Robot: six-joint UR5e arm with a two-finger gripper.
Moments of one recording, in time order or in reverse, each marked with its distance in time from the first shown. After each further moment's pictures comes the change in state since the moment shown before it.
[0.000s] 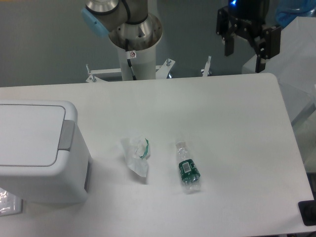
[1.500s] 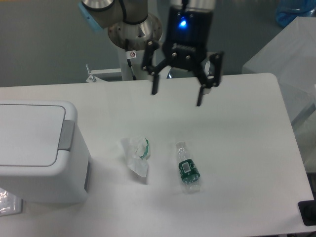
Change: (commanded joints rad) arm -0.302 -0.020 -0.127 0.310 -0.293 -1.006
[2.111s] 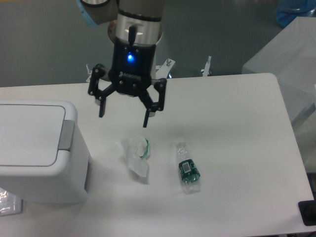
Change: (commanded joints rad) arm -0.134 -0.054 -0.043 0.071 0.023 -0.458
